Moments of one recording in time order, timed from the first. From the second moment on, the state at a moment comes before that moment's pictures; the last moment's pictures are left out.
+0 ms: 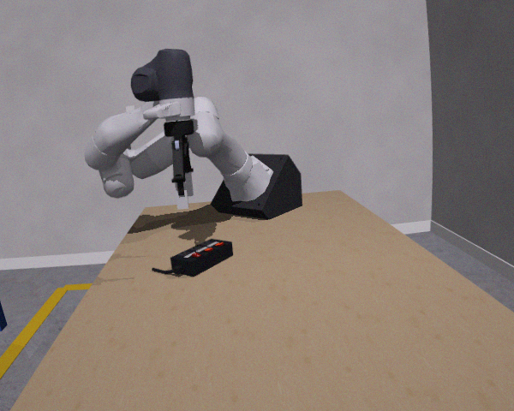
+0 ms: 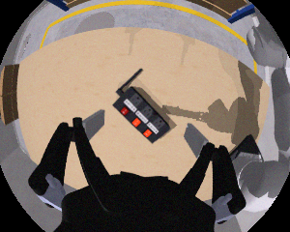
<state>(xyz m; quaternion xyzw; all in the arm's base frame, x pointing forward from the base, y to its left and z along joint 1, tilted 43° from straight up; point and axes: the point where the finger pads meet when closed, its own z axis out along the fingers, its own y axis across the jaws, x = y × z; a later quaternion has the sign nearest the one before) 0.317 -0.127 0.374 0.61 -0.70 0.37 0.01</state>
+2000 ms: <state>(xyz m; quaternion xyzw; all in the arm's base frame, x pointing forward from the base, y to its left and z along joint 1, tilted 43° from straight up) 0.388 -0.143 0.357 0.84 -0.40 0.33 0.16</state>
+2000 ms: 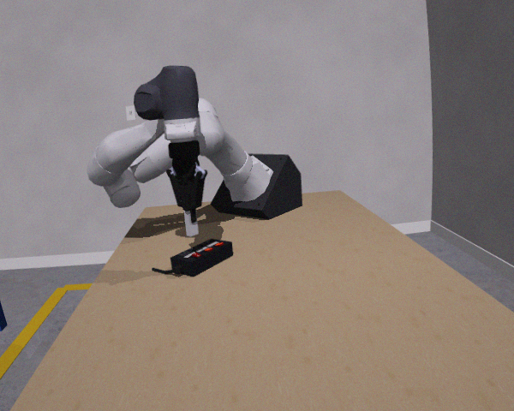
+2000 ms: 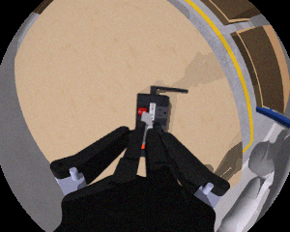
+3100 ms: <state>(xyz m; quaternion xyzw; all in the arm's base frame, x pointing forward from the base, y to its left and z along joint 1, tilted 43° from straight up) 0.391 -0.149 0.350 0.85 -0.37 0.32 0.17</state>
